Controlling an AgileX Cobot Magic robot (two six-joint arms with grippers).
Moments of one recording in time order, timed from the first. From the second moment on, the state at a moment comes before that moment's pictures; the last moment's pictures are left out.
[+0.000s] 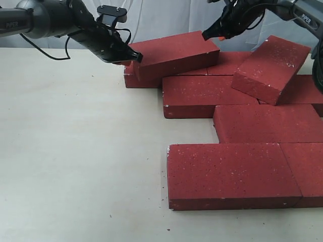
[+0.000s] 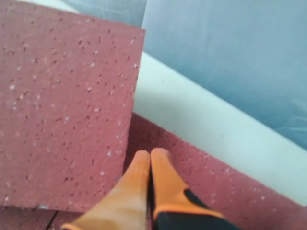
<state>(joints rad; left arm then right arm) -0.30 2.28 -1.81 -0.45 0.57 0.47 0.18 2.47 -2.30 0.07 0.83 -0.38</state>
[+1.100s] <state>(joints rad) -0.30 2.27 -1.81 -0.57 0.53 0.58 0.19 2.47 -2.30 0.06 0.89 -0.40</state>
